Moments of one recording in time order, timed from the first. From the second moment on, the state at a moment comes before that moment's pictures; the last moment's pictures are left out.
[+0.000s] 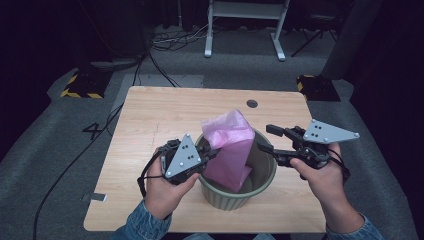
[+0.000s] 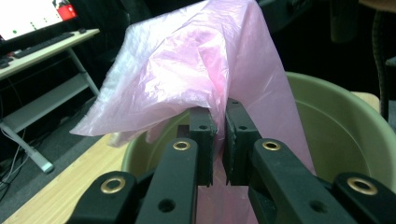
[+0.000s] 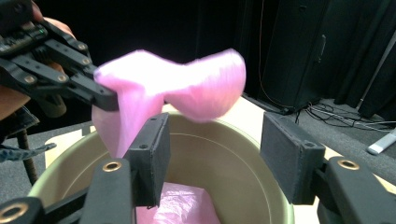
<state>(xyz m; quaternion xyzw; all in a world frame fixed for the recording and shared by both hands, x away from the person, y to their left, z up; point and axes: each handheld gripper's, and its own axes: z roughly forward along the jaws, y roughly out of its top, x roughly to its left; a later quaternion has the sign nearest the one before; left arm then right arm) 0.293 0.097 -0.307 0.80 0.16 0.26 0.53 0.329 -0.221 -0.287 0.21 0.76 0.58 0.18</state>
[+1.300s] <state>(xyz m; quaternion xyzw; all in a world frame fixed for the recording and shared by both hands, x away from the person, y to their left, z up) 0.288 0.088 -0.304 0.80 0.11 0.25 0.53 0.312 -0.201 -0.290 0.12 0.82 0.52 0.20</state>
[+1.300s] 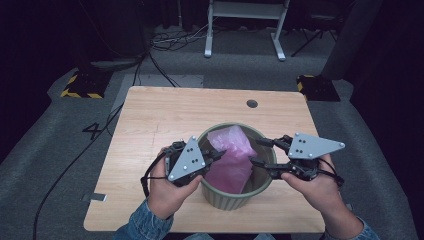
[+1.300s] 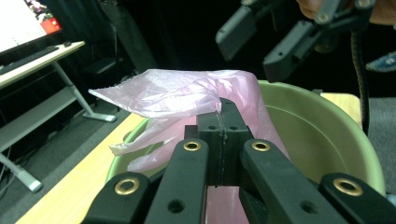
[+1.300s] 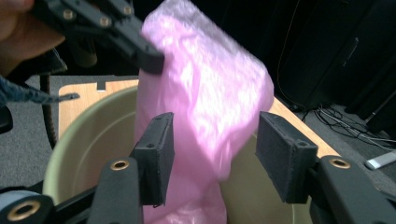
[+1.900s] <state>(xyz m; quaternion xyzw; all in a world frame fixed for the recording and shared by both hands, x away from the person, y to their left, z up) 0.283 0.084 -0.303 0.80 0.10 0.24 0.53 0.309 -0.187 -0.294 0.07 0.84 0.50 0.20</state>
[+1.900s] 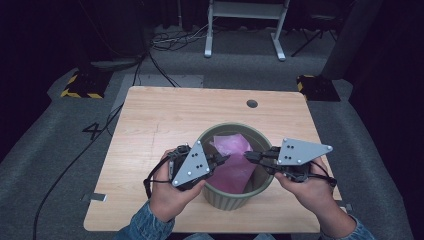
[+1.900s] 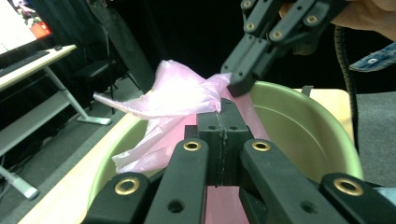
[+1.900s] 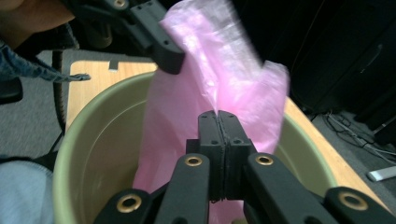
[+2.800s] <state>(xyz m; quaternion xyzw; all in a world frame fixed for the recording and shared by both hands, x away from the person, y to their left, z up) 0.288 0.109 -0.308 0.80 0.15 0.26 0.52 0.310 -0.236 -0.296 0.13 0.82 0.50 0.25</state>
